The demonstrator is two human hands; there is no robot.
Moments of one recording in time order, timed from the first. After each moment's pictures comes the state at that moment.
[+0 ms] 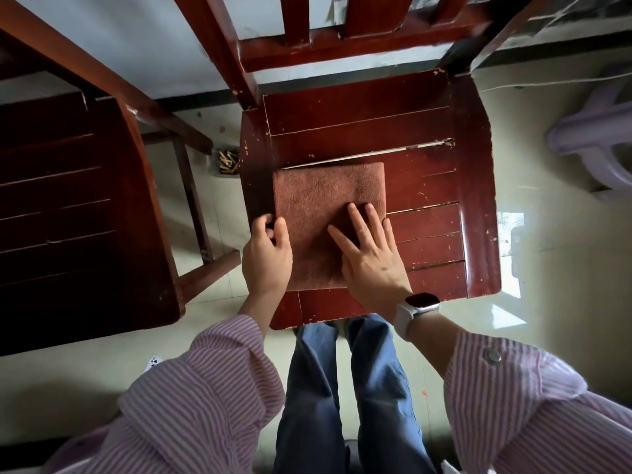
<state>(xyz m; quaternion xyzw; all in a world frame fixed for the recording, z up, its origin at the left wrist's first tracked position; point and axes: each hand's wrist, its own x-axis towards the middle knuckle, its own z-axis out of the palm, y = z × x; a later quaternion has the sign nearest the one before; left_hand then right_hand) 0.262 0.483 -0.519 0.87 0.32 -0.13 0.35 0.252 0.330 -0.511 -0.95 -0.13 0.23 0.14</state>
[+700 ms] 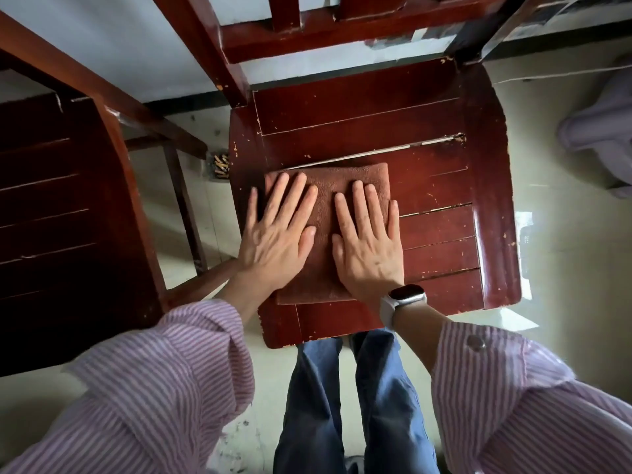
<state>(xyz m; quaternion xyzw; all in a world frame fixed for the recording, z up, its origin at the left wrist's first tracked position) 0.283 0.500 -0.564 0.98 -0.16 -0.13 0.07 0.267 0.338 -0.558 -0.98 -0.09 0.13 0.08</state>
